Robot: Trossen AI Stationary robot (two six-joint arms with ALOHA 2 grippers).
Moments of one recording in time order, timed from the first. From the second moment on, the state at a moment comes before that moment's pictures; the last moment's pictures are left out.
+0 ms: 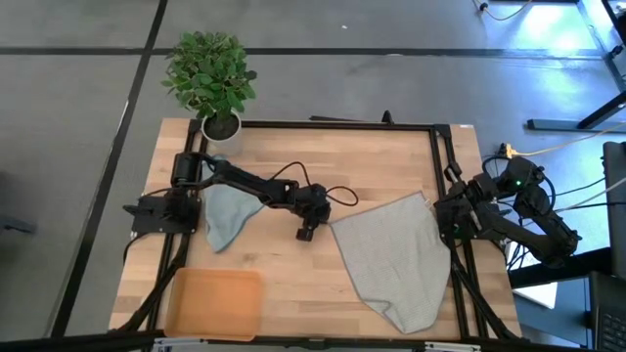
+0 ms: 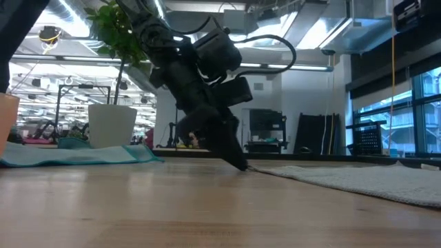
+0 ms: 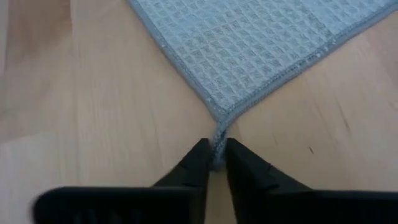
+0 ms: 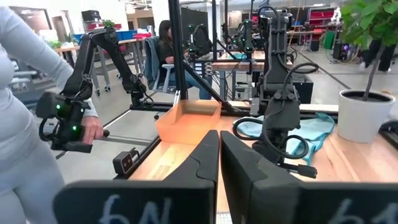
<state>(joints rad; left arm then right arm) 0.05 2.00 1.11 -0.01 0.12 0.25 -0.51 0.01 0.54 -0.51 -0.81 0.07</state>
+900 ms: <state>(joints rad) 0.17 1.65 1.11 -0.42 0.18 0.03 -0.51 0.12 0.54 -0.50 -0.41 0.42</state>
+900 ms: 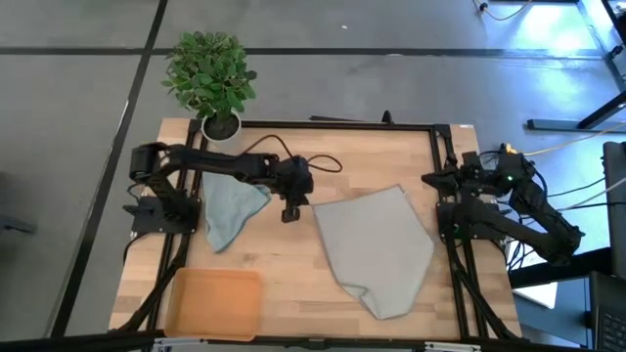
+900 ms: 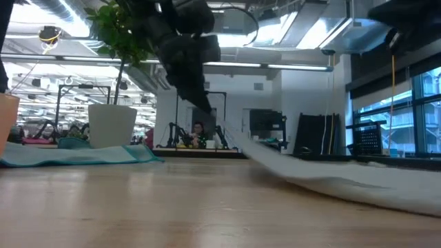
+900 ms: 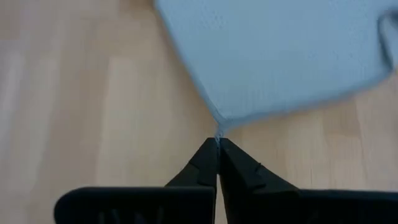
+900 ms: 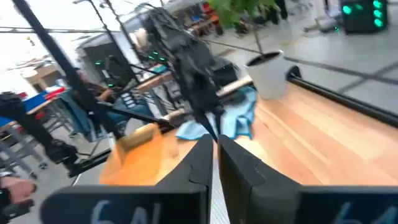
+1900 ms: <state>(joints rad) 0.16 1.58 1.11 -0.58 0.18 0.04 -0.52 1.18 0.67 -0.54 -0.15 0.52</state>
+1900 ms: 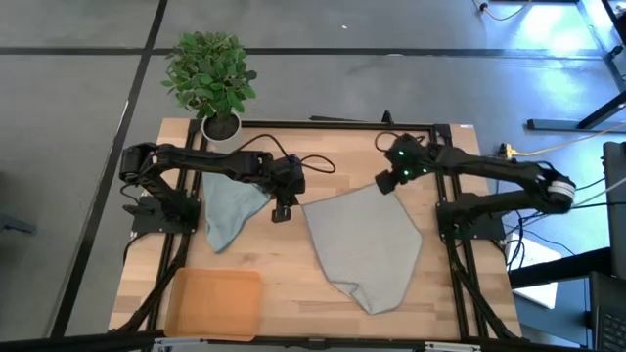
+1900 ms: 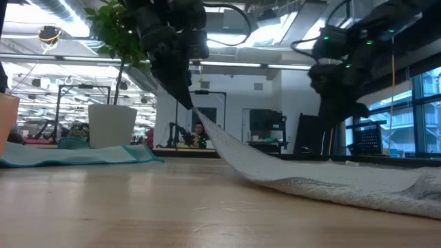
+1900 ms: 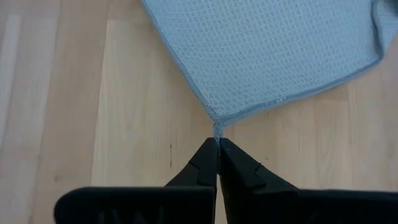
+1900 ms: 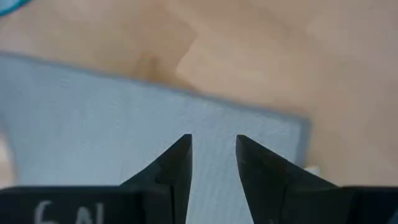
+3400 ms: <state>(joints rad) 0.16 1.58 1.11 -0.57 0.17 0.08 -0.67 1.68 0.88 -0.72 -0.14 -0.09</state>
